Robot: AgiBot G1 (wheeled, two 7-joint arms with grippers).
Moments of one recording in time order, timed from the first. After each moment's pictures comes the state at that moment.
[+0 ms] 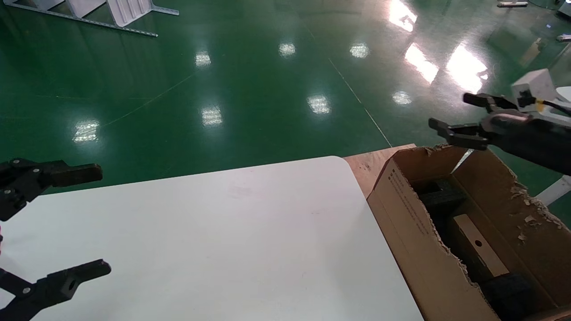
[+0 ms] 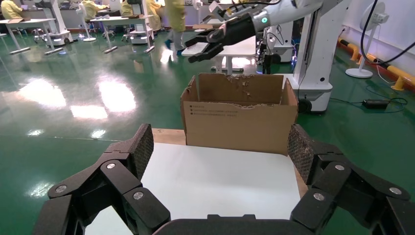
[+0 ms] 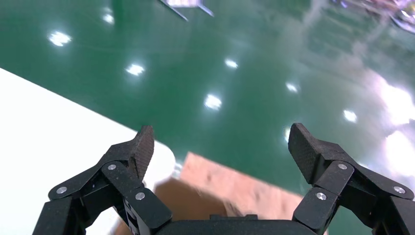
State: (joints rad) left arm -1.09 0.58 0.36 -1.26 0.68 1.46 -0.15; right arm 1.85 -0.66 -0.85 -0.53 -0.89 -1.58 -0.67
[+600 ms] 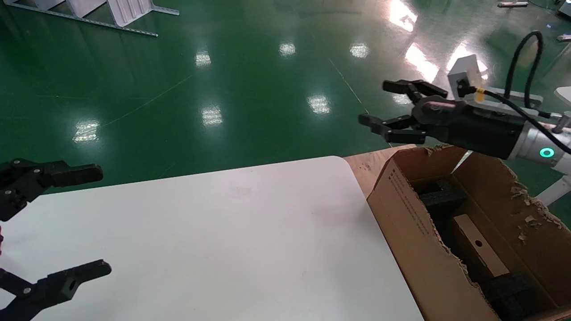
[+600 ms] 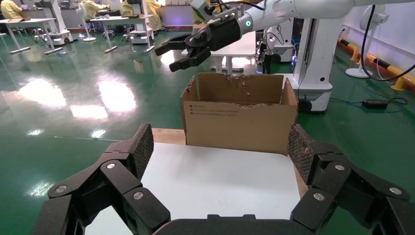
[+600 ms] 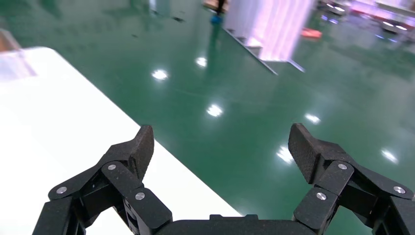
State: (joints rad) left arm -1.09 0.58 0.36 -1.26 0.68 1.46 -0.15; right arm 1.57 -0.64 -0.65 0.11 -0.83 -1.55 -0.37
